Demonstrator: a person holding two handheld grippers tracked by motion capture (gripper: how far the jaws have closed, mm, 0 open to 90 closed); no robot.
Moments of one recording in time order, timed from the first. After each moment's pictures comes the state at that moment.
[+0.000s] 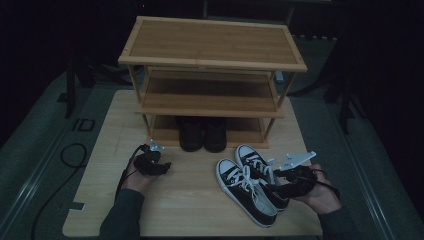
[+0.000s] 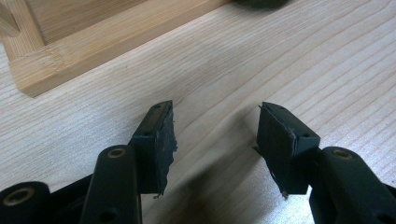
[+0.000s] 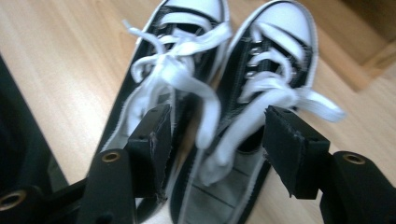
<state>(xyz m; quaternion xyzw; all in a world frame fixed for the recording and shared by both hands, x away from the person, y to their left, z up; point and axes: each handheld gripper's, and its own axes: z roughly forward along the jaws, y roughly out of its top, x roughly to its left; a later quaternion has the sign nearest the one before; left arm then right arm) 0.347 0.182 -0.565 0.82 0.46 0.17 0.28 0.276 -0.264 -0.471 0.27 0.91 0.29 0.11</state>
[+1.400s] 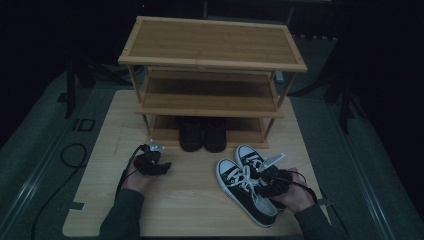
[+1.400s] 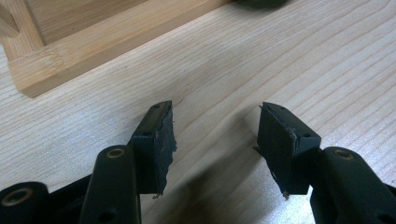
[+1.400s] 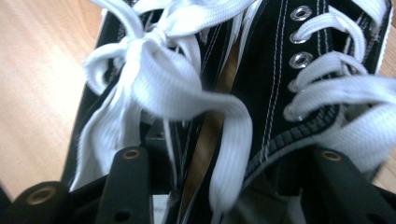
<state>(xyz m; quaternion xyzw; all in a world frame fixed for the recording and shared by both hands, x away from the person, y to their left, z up) 0.347 0.182 -0.565 0.82 0.46 0.17 0.28 0.298 -0.222 -0.522 0.32 0.92 0.21 0.10</state>
